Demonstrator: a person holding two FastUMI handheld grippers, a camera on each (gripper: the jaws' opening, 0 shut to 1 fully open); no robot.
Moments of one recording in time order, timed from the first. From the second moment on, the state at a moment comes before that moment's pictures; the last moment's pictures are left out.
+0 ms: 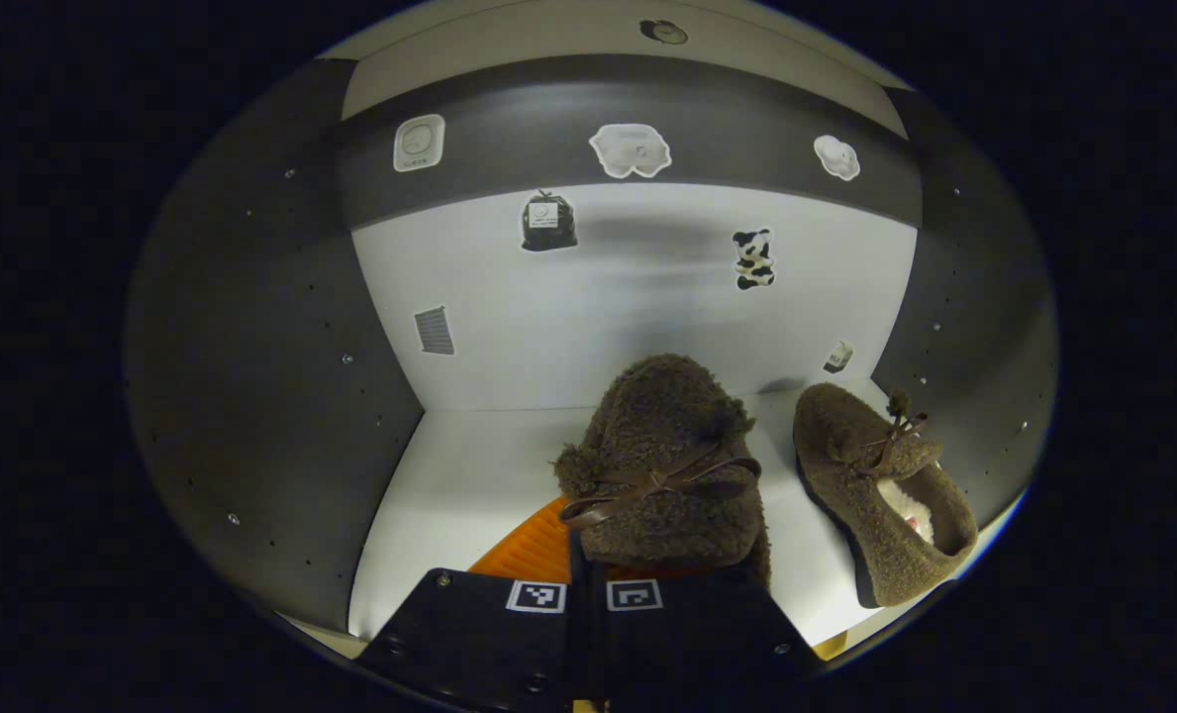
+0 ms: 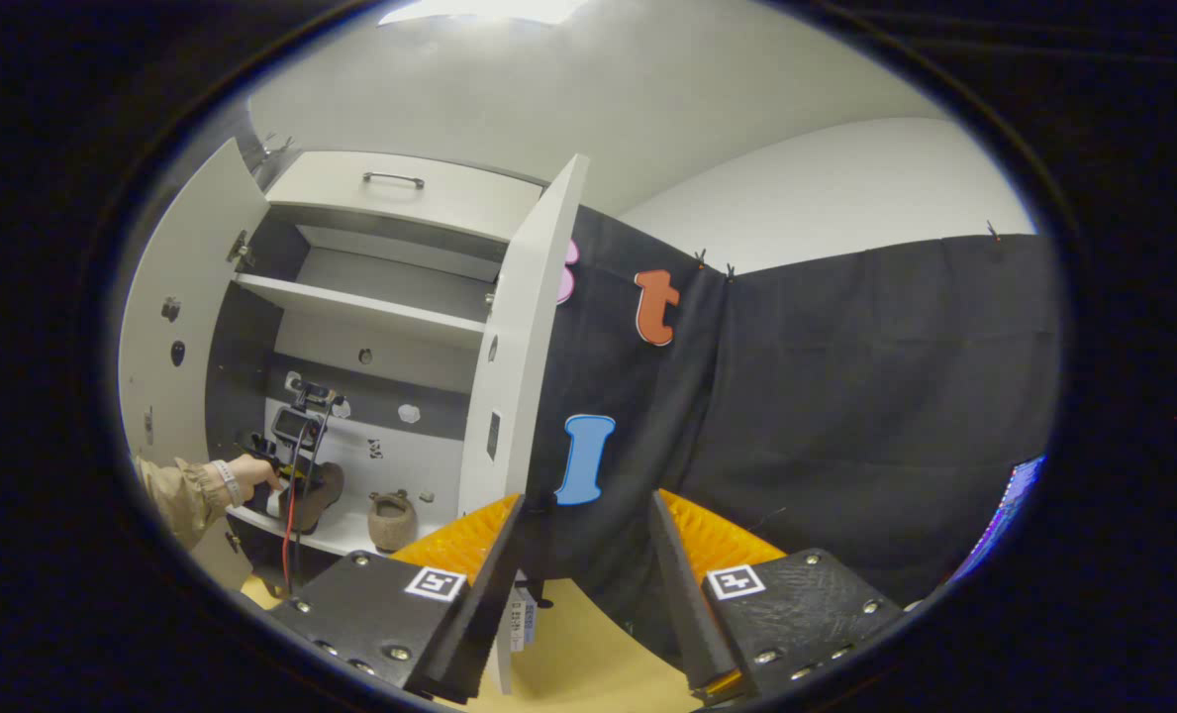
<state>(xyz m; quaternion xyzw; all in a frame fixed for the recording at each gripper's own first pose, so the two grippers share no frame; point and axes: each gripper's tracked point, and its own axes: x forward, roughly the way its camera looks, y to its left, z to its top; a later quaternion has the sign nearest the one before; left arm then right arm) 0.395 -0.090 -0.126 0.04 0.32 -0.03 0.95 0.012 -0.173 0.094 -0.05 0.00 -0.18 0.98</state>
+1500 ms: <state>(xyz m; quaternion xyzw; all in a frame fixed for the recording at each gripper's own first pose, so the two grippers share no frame) 0.270 -0.101 0.010 0.03 0.16 -0.08 0.98 -0.004 -0.194 0.074 0.03 0.02 -0.11 0.99</state>
